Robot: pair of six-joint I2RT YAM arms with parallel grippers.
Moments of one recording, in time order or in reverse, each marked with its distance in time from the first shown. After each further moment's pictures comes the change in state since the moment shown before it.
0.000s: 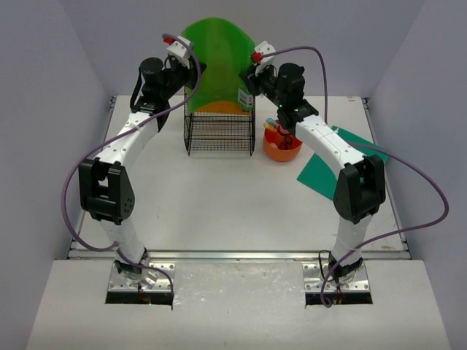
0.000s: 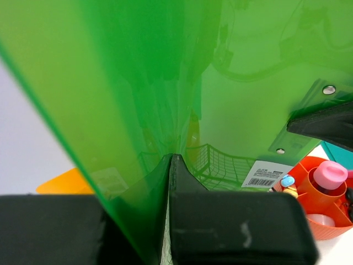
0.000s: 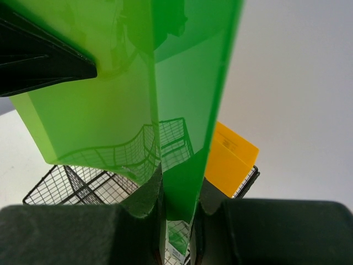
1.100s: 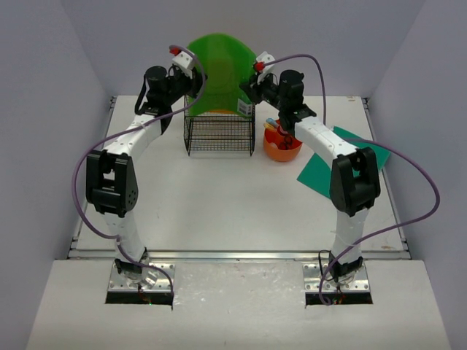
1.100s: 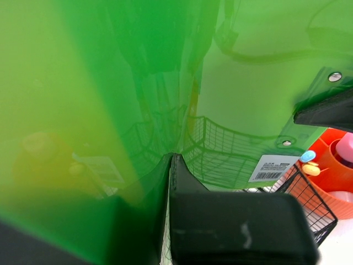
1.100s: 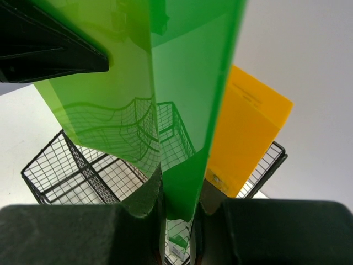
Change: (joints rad) left arm 0.021 0.085 -0.047 0.072 0.038 0.051; right arm -0.054 0.080 -0.046 0.065 -0.146 0.024
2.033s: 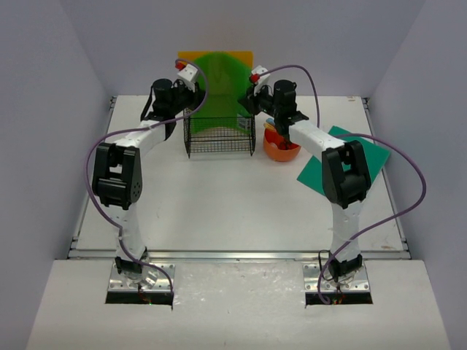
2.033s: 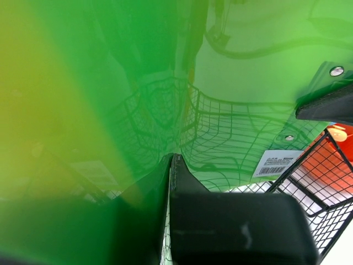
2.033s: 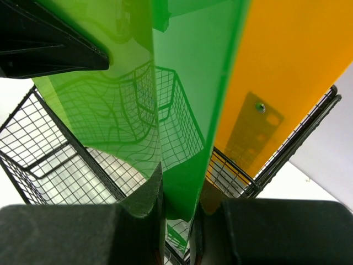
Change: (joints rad) left arm 0.016 0.102 -0.075 0.033 0.002 -0.006; right arm -0.012 0.125 -0.019 0.018 -0.043 0.013
